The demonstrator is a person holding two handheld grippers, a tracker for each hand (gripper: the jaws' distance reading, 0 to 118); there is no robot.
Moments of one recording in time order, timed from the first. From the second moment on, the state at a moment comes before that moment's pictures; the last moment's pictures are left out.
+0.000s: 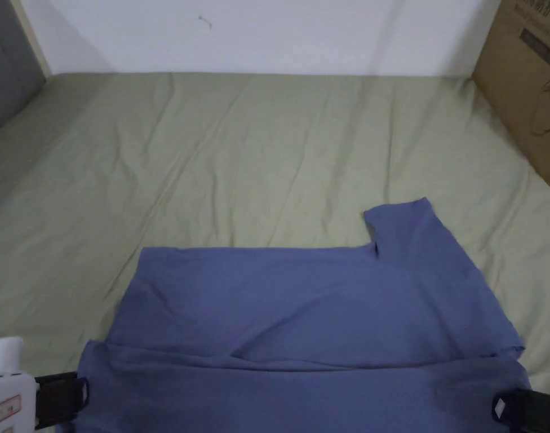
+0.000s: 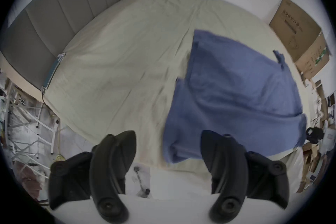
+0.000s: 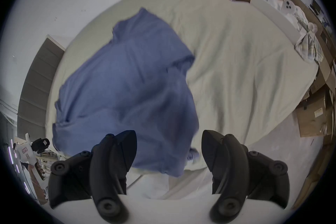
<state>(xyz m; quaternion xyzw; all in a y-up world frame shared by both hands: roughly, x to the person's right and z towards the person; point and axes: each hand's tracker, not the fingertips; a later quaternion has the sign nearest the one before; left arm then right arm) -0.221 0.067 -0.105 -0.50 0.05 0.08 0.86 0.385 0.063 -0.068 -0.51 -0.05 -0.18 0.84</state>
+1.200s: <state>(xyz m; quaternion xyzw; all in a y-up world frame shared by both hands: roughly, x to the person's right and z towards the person) -0.182 0.058 -0.288 -0.50 0.02 0.08 0.86 0.400 0.013 -0.380 -0.56 -0.05 -0.13 0.82</state>
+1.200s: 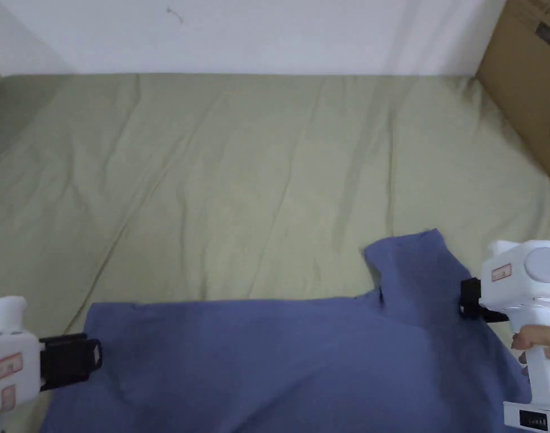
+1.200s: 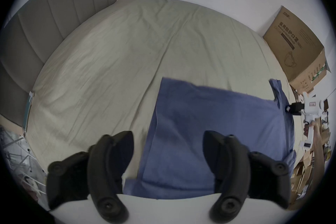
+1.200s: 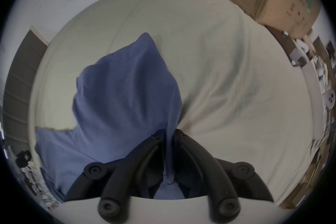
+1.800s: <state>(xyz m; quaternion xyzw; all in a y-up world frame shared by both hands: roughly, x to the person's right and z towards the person) -0.153 -0.004 -0.406 -0.56 0.04 0.01 0.83 0.405 0.027 -0.368 -0.55 -0.03 -0.13 0.82</state>
